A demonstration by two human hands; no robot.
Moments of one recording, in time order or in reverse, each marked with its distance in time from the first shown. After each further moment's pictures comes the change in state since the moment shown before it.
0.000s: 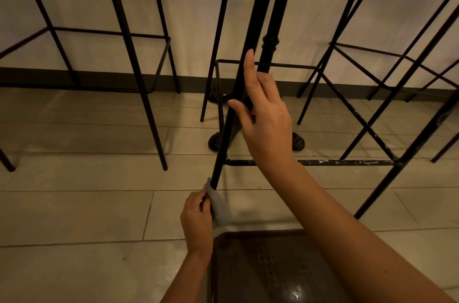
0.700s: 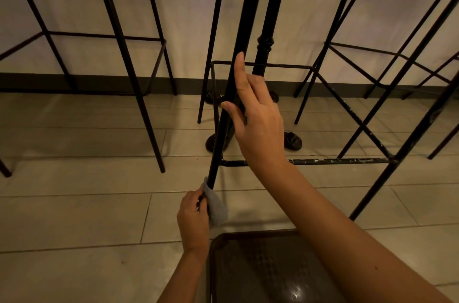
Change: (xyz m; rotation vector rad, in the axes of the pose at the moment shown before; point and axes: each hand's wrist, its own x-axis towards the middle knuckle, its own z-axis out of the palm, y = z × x) left_hand 0.003 0.002 -0.003 0.018 -0.030 0.032; right_hand -0.001 -0.002 0.002 -0.019 0.001 0.009
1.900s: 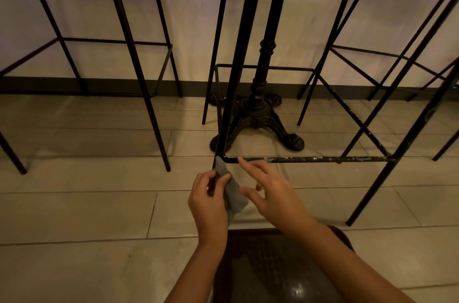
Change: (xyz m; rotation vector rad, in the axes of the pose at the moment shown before) left_hand -0.011 0.093 -0.011 -0.232 0.065 -0.016; right_hand -0.109 0.027 -0.032 0.103 -0.639 0.184
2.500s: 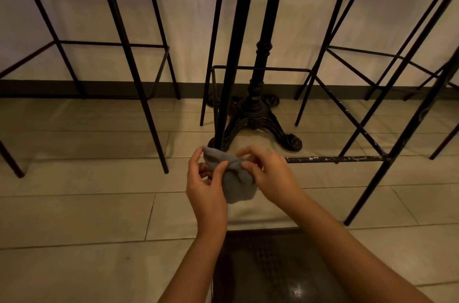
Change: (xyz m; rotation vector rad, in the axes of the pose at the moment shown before) left_hand 0.009 0.034 0.007 -0.181 0.013 -0.130; right_hand 0.032 -0.005 -0.020 0.182 0.035 0.170
